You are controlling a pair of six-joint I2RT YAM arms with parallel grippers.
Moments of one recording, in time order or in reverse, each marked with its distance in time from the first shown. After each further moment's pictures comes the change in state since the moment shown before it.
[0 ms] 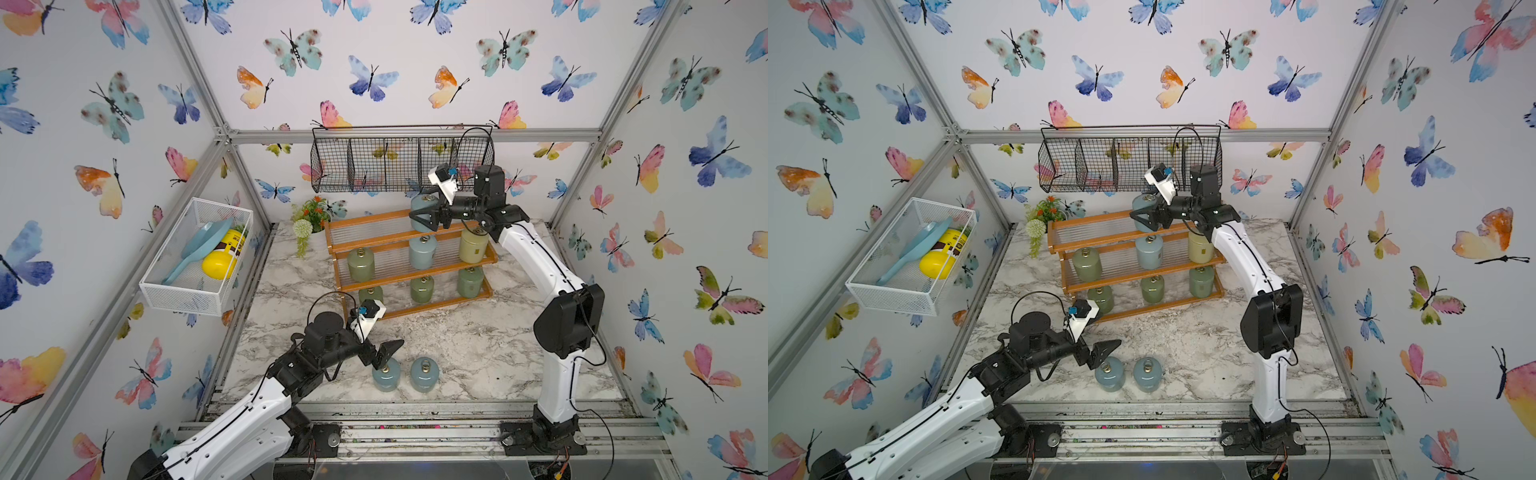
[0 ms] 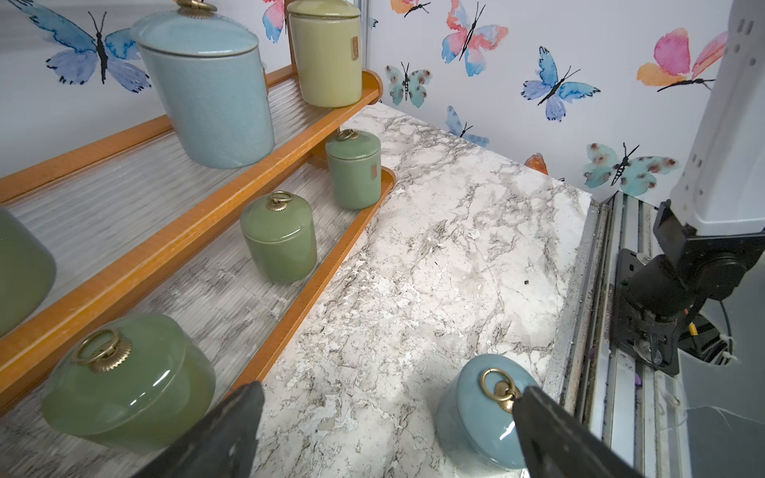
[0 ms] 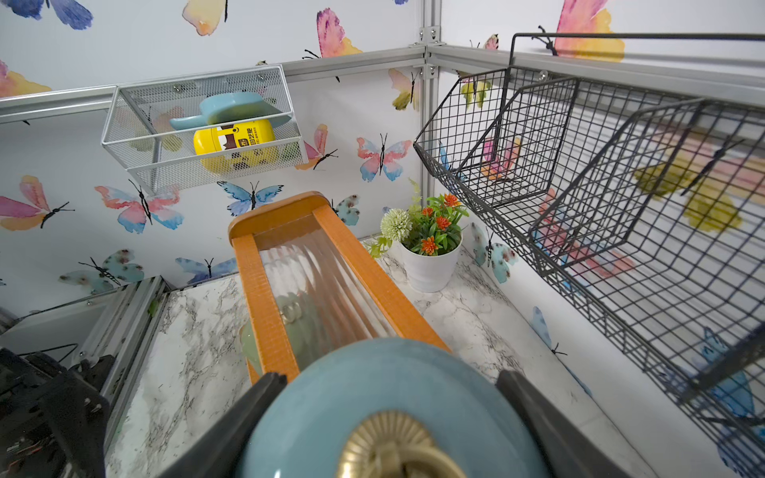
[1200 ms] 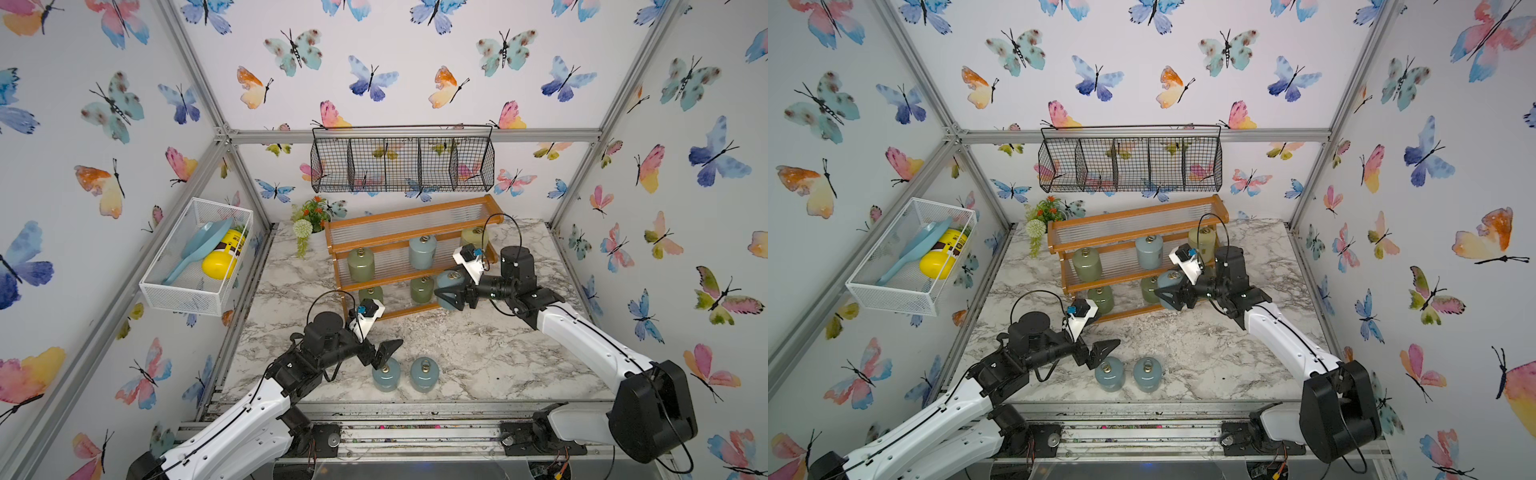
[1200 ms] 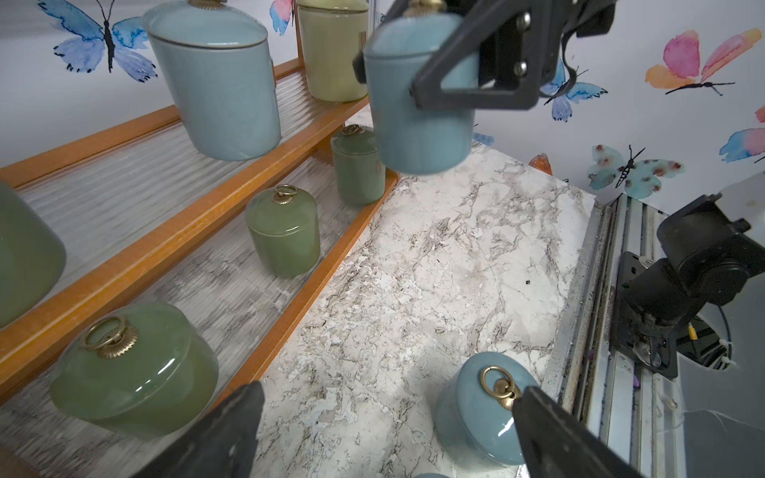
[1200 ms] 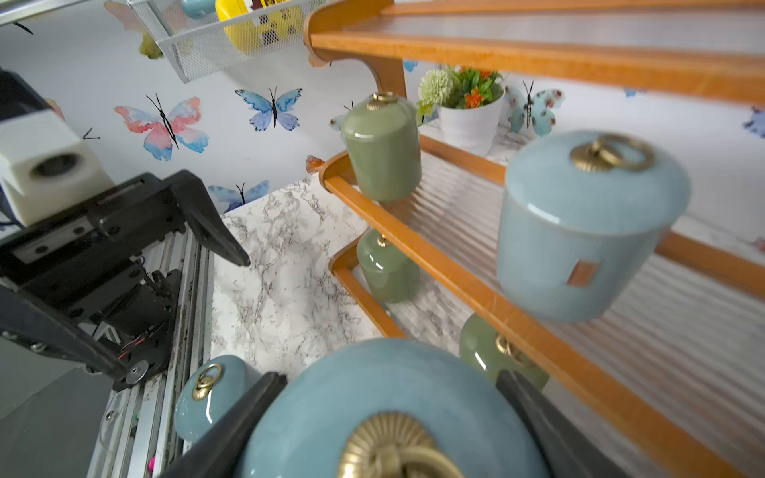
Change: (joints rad) left arm 0.000 -0.010 0.012 -0.034 -0.016 -0.018; right arm 0.010 -0.700 -1.175 0.297 0.127 0.054
